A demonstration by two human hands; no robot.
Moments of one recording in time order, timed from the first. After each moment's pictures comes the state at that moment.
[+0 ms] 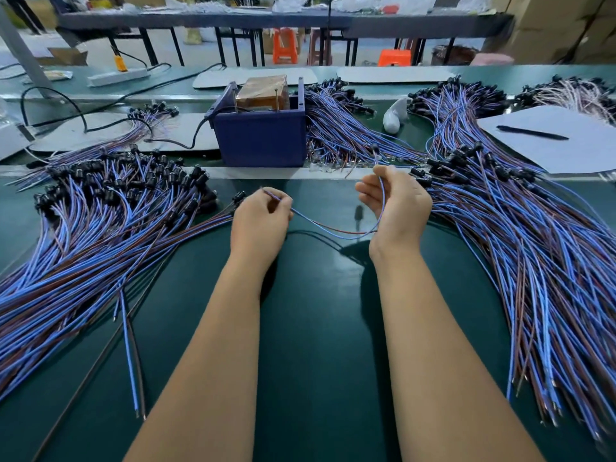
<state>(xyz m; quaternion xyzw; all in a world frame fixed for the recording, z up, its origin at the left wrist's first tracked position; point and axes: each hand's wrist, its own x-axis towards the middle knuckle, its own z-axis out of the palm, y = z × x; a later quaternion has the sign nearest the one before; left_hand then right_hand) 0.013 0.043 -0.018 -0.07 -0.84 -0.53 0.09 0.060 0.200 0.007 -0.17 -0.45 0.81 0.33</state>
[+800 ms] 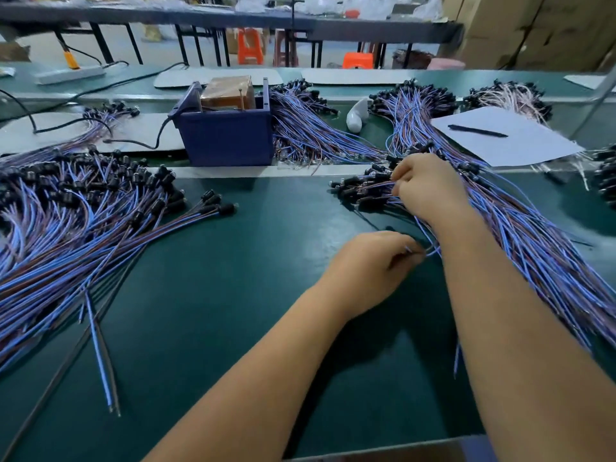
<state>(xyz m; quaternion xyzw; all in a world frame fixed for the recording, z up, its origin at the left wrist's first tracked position) 0.123 0.149 -0.013 -0.47 -0.75 -0.47 0.03 0.099 0.299 0.047 -0.23 -0.93 0.22 0.15</state>
